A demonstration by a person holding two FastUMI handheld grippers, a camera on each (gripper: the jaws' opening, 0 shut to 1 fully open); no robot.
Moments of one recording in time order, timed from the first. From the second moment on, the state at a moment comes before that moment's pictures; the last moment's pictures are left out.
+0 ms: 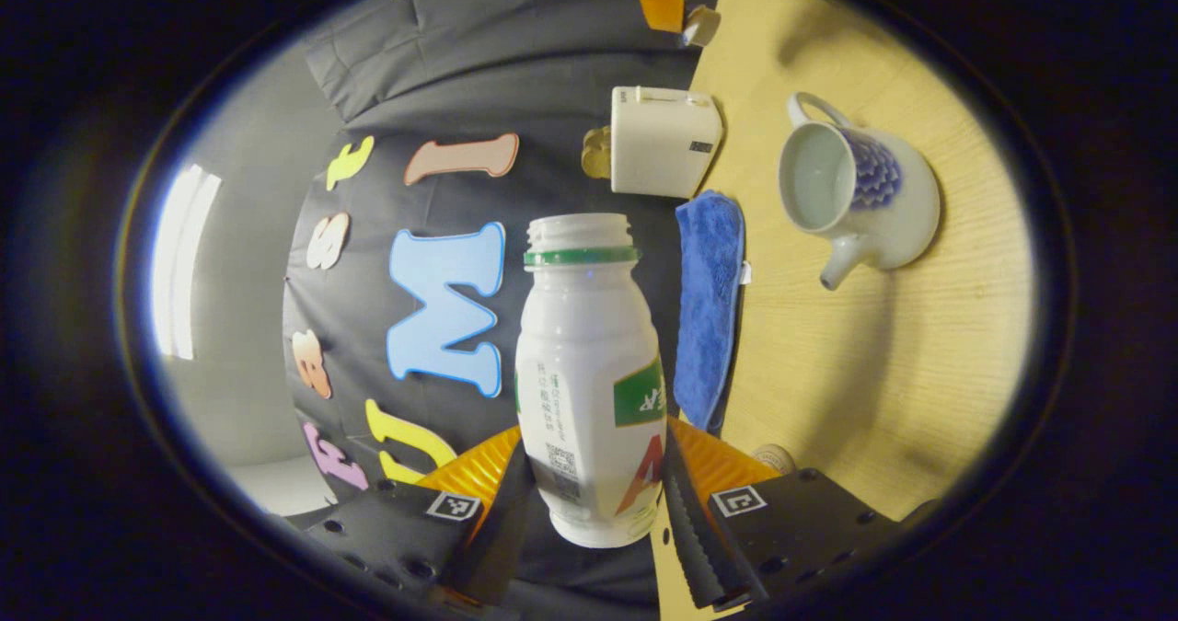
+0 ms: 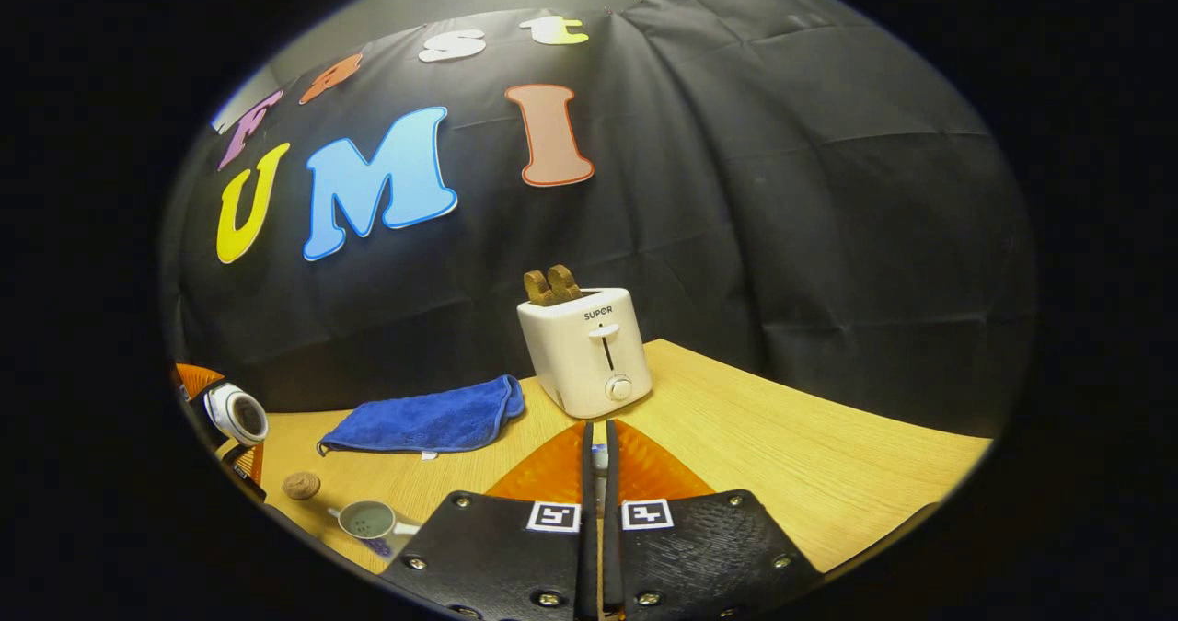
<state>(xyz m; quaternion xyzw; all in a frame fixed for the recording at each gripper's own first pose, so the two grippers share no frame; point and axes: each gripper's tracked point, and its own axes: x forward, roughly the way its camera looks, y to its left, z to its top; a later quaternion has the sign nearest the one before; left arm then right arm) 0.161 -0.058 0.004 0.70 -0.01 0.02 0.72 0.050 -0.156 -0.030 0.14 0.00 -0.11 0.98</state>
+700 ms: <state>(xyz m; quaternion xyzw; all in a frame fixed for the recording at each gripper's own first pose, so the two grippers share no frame) 0.164 -0.072 -0.006 0.77 -0.02 0.02 0.64 0.051 -0.156 -0.032 0.14 0.00 -0.11 0.98</state>
